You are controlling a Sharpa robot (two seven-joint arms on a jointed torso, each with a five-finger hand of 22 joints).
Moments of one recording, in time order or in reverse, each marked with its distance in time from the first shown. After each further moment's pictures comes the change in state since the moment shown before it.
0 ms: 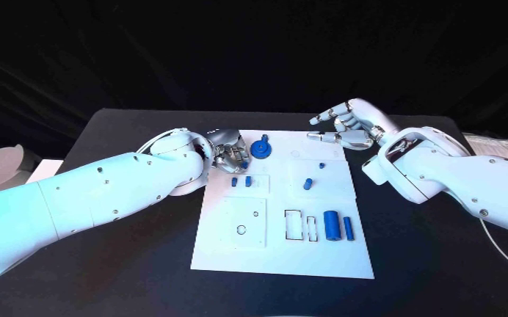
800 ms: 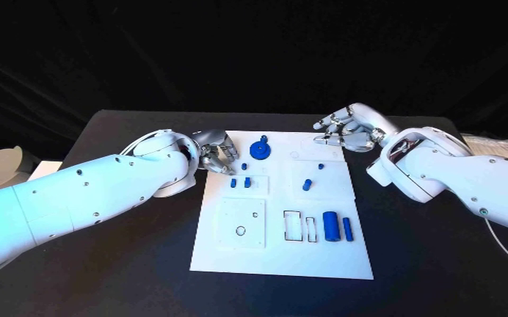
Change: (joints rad) left arm 0.001 -0.068 0.004 0.027 0.026 -0.007 0.004; left_hand 0.000 0.000 -0.132 -0.009 0.000 -0.080 0.012 0.000 -0.025 -0.175 0.025 -0.010 -0.007 0.004 0.018 0.000 -0.042 0.000 -0.011 0.018 -0.055 -0.047; right arm 0.000 -0.004 0.000 -0.033 -0.035 0.060 -0.050; right_hand 0.151 0.043 0.002 -0.024 -0.014 0.005 0.002 0.000 0.002 -0.331 0.013 -0.972 -0.595 0.000 0.000 -0.071 0.000 0.016 0.000 0.000 -0.063 0.000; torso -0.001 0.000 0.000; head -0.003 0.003
